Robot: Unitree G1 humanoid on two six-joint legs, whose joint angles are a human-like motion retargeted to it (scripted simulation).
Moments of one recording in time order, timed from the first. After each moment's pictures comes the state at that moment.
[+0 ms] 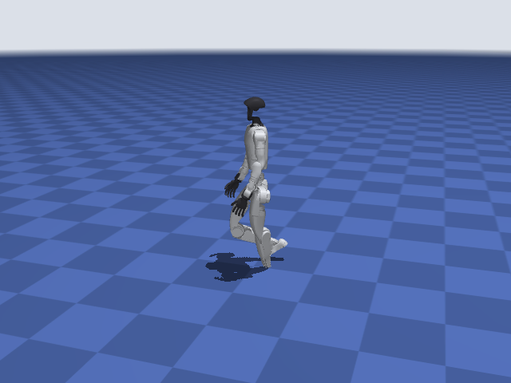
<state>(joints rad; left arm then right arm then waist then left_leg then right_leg) -0.05 0.22 -0.35 1.17 0.01 -0.13 -0.02 0.02 -0.25 0.27 1.06 0.03 -0.11 -0.16 -0.09 -0.23 0.01 0.07 -0.37 0.38 0.12 -0.52 0.16 -0.40 -0.46 -0.02 1.61 -0.63 0.10</state>
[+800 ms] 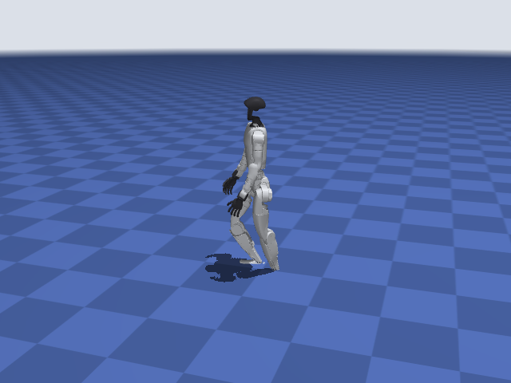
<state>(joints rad) -0.10 0.26 -0.27 1.24 0.09 -0.16 -0.05 -0.05 -0.20 0.34 1.11 -0.02 -0.13 -0.08 -0.15 -0.25 -0.21 -0.10 -0.17 0.49 0.19 -0.54 0.07 -0.65 -0.33 -0.18 1.01 -0.84 0.03</state>
